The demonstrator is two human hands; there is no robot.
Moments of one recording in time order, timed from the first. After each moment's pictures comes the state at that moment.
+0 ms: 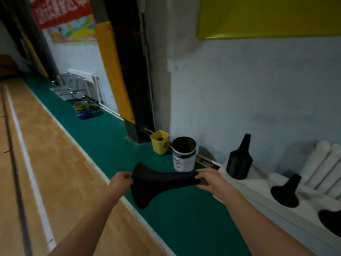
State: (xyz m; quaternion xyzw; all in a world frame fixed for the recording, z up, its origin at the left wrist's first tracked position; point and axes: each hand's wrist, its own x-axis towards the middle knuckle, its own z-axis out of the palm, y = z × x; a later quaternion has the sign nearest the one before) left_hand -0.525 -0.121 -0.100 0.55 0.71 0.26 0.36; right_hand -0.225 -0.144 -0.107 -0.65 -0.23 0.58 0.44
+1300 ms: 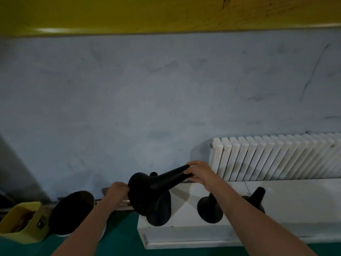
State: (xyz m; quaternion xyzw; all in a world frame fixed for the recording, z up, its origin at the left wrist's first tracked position) left_hand 0.035 0.289 -0.168 0.68 0.51 0.05 0.52; right_hand 0.228 0.069 -0.104 -0.71 -0.05 0.36 0.61
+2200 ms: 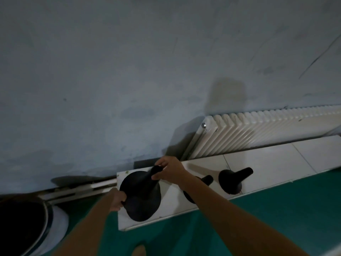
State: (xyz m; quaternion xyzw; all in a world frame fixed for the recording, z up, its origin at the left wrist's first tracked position) left_hand 0.157 0.426 -0.342 0.61 0.50 -0.26 0.56; right_hand 0.276 0.257 -0.189 -0.87 -0.18 0.33 0.33
